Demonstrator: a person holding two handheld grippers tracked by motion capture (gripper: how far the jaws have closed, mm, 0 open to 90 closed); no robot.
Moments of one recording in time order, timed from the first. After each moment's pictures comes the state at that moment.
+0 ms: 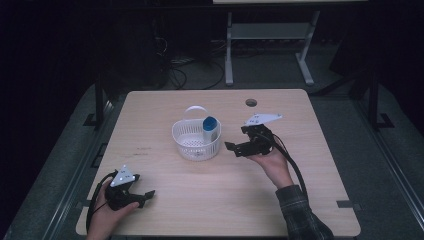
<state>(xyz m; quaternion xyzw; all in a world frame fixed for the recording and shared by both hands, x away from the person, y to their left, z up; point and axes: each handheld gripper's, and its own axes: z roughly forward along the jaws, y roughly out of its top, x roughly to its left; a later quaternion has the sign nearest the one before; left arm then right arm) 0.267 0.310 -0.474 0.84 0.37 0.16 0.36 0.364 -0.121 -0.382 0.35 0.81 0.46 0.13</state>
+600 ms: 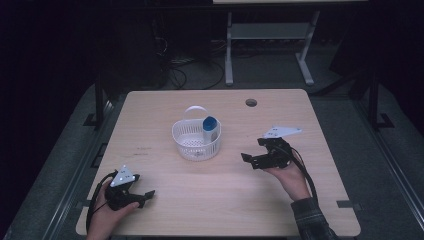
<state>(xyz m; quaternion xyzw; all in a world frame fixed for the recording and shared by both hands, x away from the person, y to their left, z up) 0.266 0.310 -0.474 0.84 0.37 0.16 0.36 0.334 -0.165 -0.400 0.38 0.80 0.44 0.12</state>
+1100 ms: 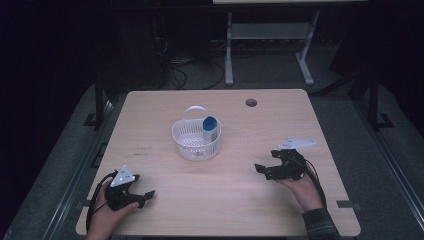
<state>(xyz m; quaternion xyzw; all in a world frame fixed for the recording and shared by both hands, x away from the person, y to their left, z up) 0.266 0.310 -0.474 0.84 0.37 0.16 0.36 0.312 -0.201 -0.425 0.42 0.80 0.42 0.11</state>
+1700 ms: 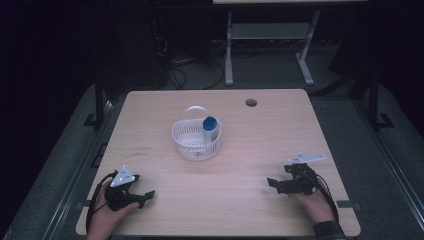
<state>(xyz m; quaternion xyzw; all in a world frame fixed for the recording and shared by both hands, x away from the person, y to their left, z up) 0.265 0.310 -0.474 0.84 0.37 0.16 0.36 0.287 -0.231 -0.458 0.46 0.80 0.37 0.11</state>
